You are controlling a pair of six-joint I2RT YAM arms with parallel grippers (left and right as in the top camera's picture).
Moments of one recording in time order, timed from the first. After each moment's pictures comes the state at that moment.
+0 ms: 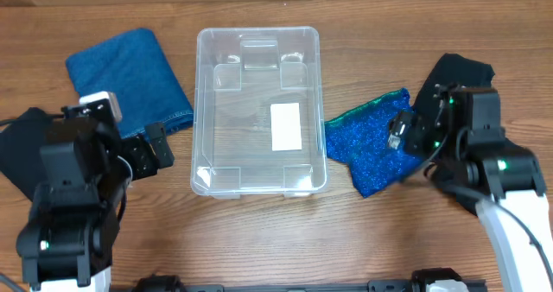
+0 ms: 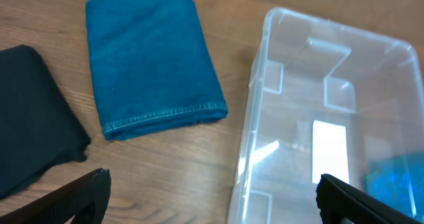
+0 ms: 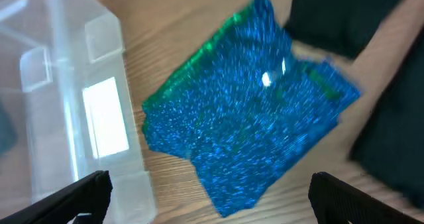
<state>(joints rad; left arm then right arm) 0.05 0.93 1.22 -1.02 -0.01 -0.22 0.04 1.16 1.10 -0.96 -0.11 0.43</state>
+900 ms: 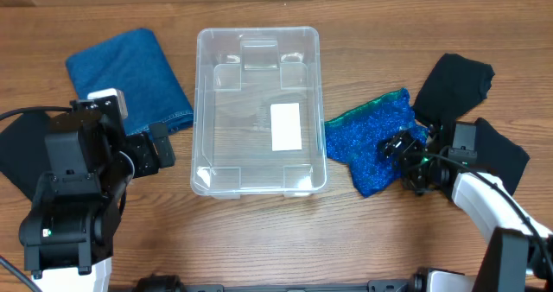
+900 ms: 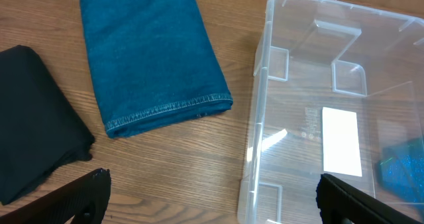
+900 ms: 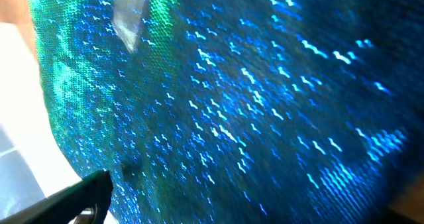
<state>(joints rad) 0.05 0.96 1.22 -1.02 -0.01 -0.18 -0.16 1.47 0.61 -0.29 -0.43 0.67</state>
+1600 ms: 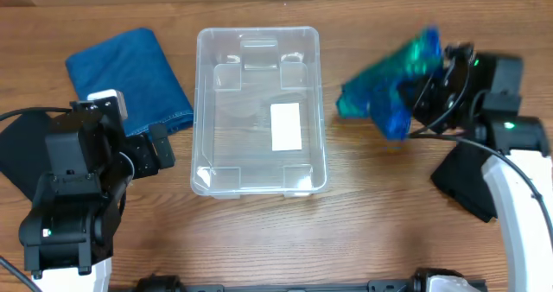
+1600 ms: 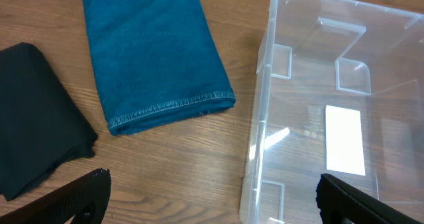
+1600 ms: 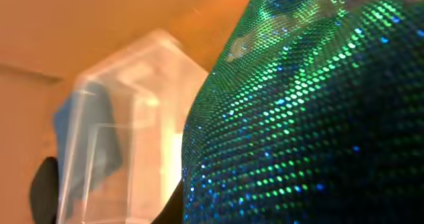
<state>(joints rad) 0.05 0.96 1.22 -1.03 -0.02 -0.18 -0.06 1.31 1.24 -0.68 -0.45 0.36</state>
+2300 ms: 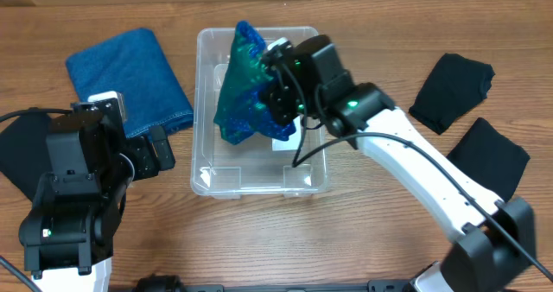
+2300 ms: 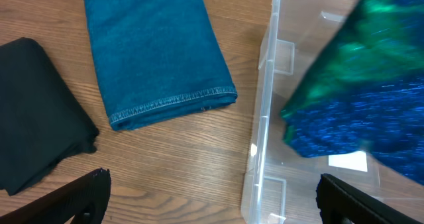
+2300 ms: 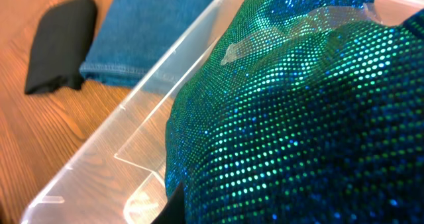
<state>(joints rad) 0.05 0.96 1.22 -1.05 -0.02 -0.18 0.60 1.71 1.45 -0.50 -0.31 0.09</state>
